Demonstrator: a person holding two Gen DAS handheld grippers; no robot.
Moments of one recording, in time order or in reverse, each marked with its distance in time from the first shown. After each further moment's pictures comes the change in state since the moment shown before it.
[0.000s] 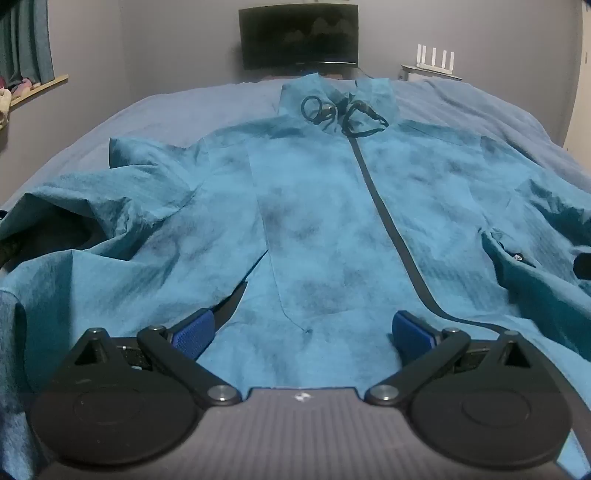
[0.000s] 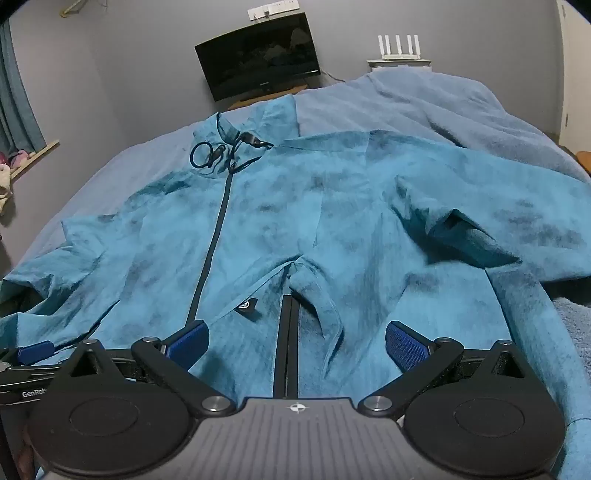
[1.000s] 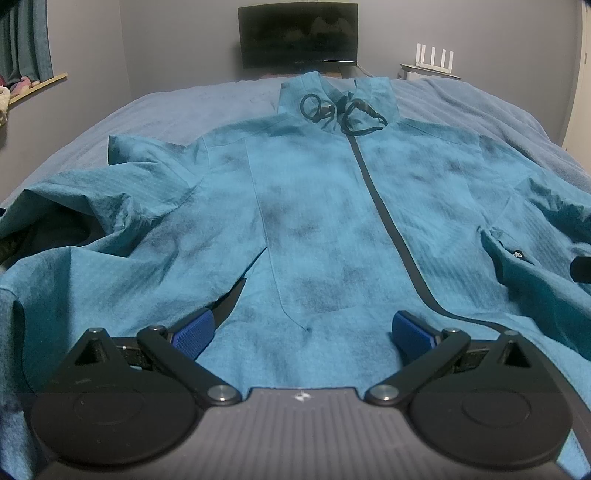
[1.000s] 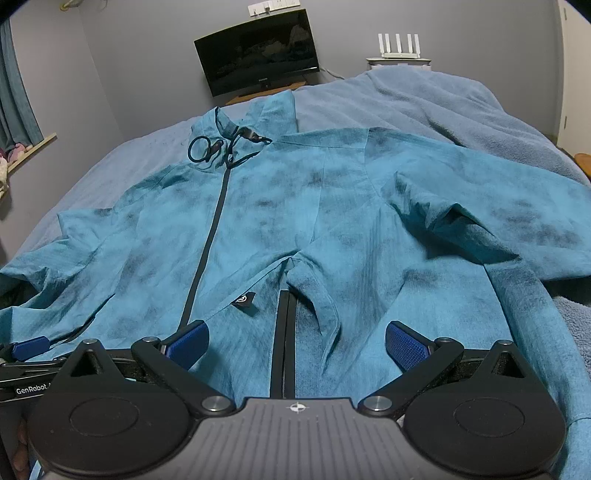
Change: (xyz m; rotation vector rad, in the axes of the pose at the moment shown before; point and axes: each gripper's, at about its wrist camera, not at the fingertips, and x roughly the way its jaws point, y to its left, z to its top) left arm 0.000 -0.001 0.000 0.011 -0.010 0.013; right arm -0.003 0.001 0.001 -0.016 0.002 -0.017
